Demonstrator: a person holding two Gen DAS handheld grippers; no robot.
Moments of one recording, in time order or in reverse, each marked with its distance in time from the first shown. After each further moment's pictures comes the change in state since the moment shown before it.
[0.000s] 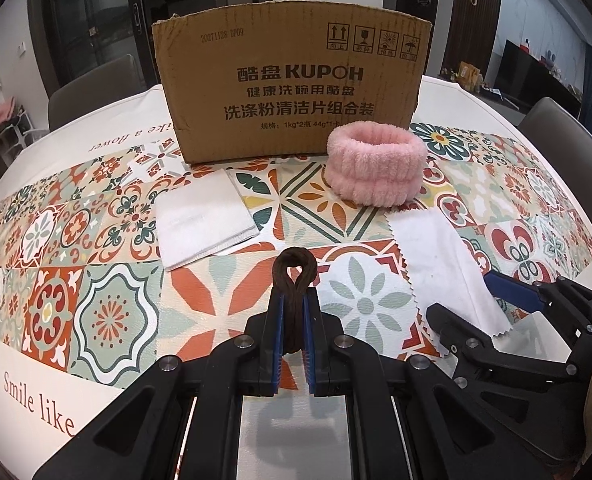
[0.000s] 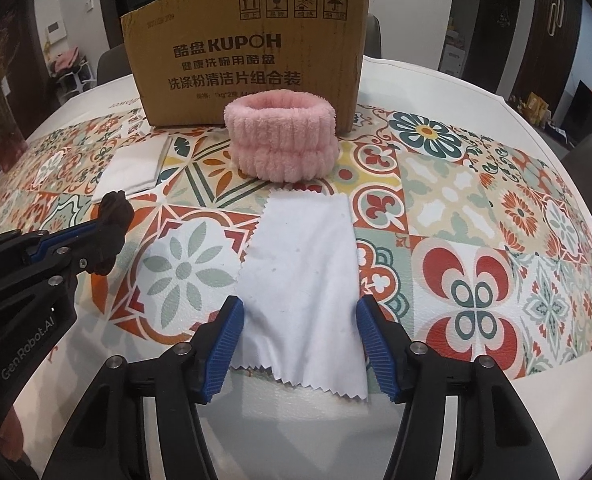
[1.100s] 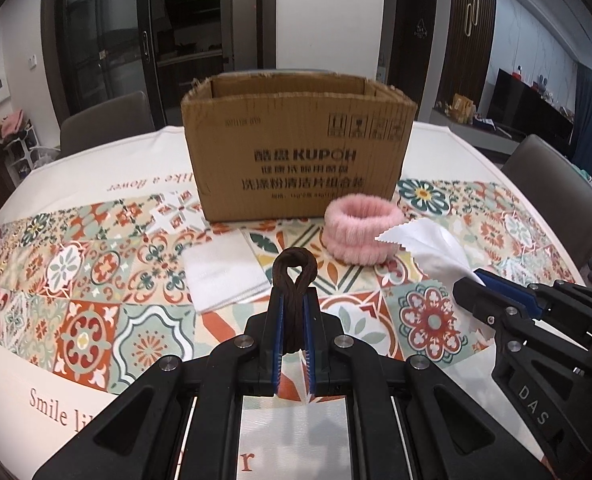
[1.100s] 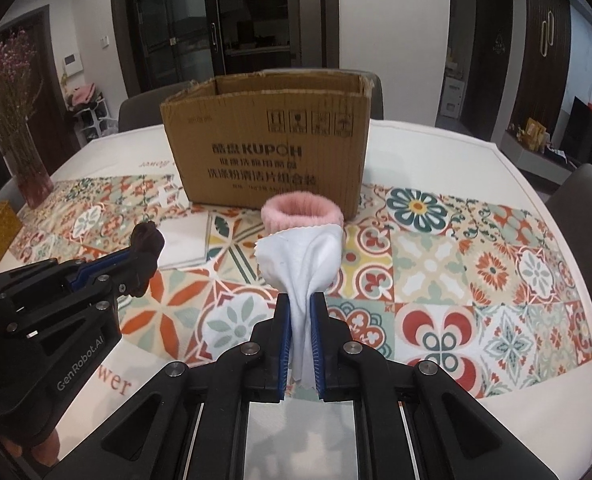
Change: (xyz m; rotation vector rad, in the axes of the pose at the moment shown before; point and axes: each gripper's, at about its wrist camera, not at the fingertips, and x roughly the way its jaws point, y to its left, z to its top) left arm -0.059 0.009 0.026 -0.018 -0.124 -0.017; right arm -0.077 0.010 0.030 0.011 -0.160 0.035
